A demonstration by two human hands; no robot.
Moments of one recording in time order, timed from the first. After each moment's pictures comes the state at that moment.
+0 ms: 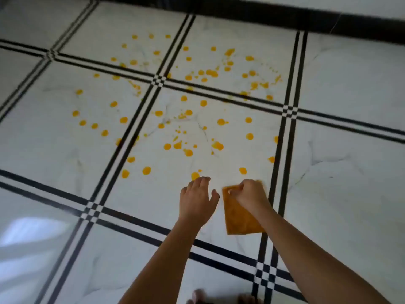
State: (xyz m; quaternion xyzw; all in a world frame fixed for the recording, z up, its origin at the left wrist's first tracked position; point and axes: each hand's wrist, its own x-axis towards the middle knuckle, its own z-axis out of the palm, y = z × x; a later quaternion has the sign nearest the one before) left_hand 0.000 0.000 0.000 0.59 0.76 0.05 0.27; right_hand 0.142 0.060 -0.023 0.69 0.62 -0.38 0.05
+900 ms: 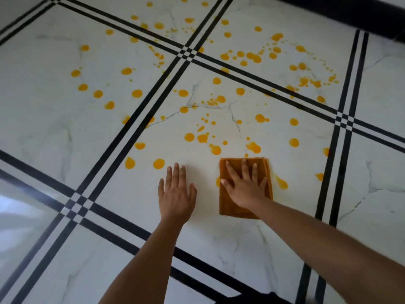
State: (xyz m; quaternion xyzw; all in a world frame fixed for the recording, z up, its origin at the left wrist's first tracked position) left_hand -0.116 -0.002 -0.169 0.49 0.84 0.08 0.19; right_hand 0.041 0.107 -0.146 0.55 0.75 -0.27 0.23
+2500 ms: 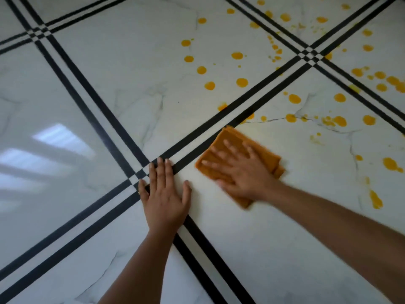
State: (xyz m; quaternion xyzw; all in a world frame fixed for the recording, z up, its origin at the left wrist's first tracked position) left_hand -0.251 -0.096 -0.201 0.26 0.95 0.12 0.09; right_hand -0.167 0.107 -0.200 0.05 1.00 -0.06 0.05
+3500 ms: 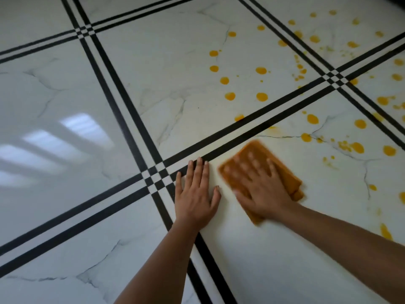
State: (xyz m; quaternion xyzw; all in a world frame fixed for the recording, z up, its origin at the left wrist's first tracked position) left_hand -0.229 -0.062 -0.196 0.33 0.93 0.12 0.13; right_hand -0.147 0.115 -0.206 0.11 0.99 -0.04 0.04
